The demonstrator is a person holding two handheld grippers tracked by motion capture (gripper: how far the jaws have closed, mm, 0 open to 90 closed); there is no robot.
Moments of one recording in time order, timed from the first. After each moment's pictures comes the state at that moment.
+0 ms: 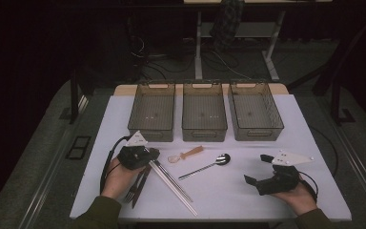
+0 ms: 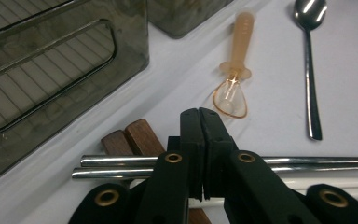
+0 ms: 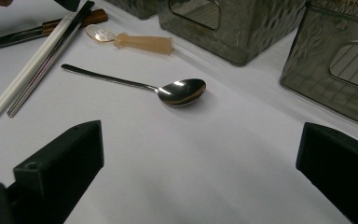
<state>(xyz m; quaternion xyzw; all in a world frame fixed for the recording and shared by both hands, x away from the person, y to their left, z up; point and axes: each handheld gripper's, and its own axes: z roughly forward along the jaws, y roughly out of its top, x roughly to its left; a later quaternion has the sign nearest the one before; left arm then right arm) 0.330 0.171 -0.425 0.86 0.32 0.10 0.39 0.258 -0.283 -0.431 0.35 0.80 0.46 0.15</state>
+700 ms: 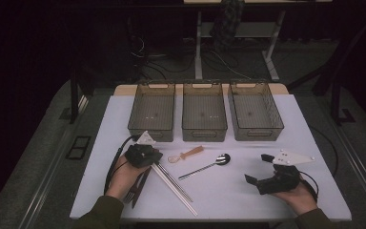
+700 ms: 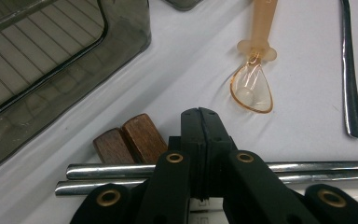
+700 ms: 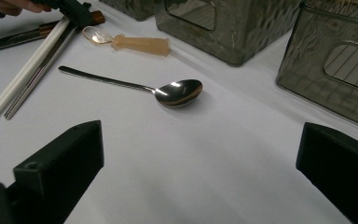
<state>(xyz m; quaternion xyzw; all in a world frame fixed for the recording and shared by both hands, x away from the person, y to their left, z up) 0.340 0.156 -0.438 0.88 0.32 0.10 0.34 0.258 -0.285 -0.430 0.36 0.80 0.46 0.15</state>
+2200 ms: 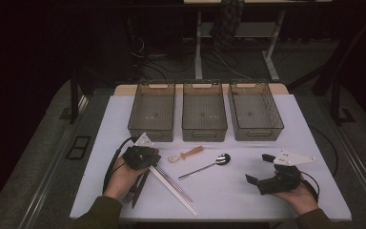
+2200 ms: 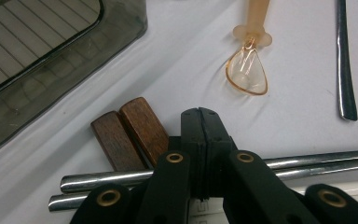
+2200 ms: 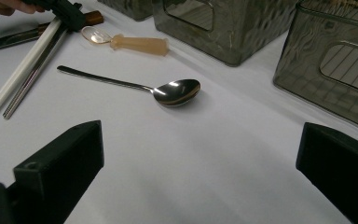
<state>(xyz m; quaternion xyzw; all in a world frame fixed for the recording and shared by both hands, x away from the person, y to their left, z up) 0.335 0.161 -0.438 0.88 0.32 0.09 0.34 0.257 -0.286 -0.429 0.36 0.80 0.46 0.15</state>
